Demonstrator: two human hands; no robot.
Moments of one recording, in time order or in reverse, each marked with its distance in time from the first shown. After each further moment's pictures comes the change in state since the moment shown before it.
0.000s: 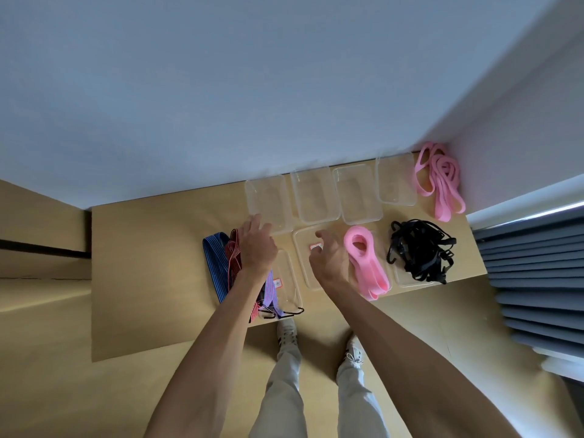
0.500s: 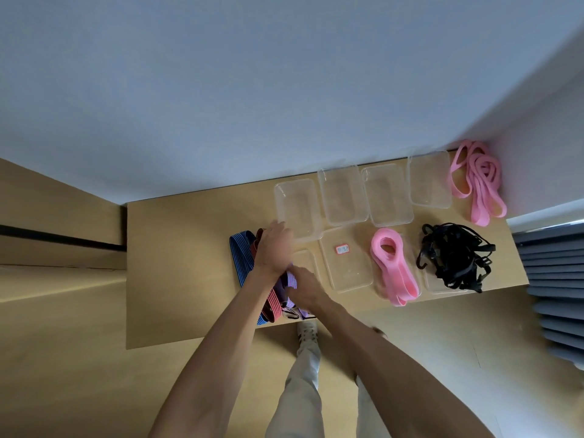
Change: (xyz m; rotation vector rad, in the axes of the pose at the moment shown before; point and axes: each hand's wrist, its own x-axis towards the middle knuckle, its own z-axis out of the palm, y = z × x) left_hand -0.001 -0.026 -0.021 -0.068 -0.201 0.088; right_hand -0.045 -0.031 0.076 0.087 -0.664 -0.044
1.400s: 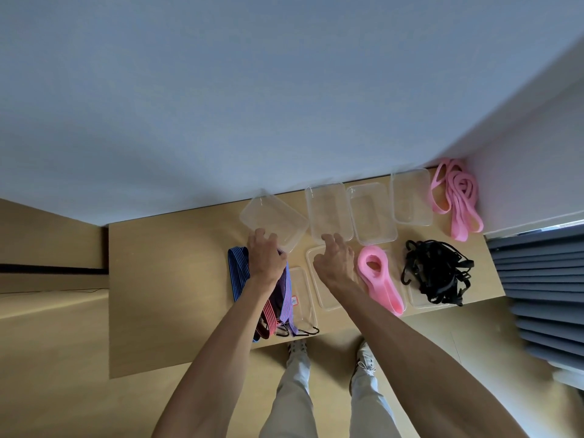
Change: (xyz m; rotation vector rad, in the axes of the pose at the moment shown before) left_hand 0.033 0.017 -0.008 0.074 0.089 -0.183; right_hand 0.023 -0.014 -0.108 -0.301 0.509 0.128
